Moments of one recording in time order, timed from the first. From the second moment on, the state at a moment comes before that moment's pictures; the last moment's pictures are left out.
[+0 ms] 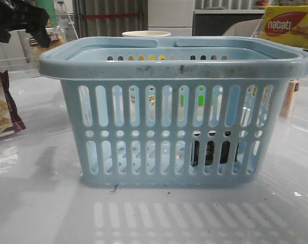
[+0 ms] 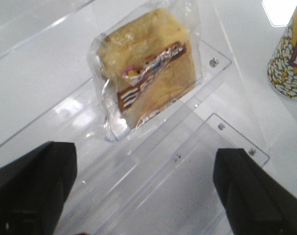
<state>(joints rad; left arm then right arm) -0.14 1.82 -1.45 0.00 0.36 0.06 0.46 0.74 -0.81 0.00 0.69 -0.06</state>
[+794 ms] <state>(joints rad) -0.13 1.97 -1.52 0.04 0.12 0.06 0.46 0.74 -0.81 0.00 0.69 -0.06</state>
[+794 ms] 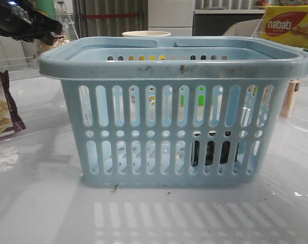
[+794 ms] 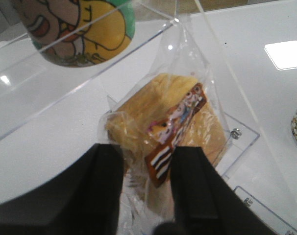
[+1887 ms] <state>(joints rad) -0.39 1.54 -1.52 0.04 0.66 0.14 0.46 0.74 -0.81 0.00 0.69 -0.06</state>
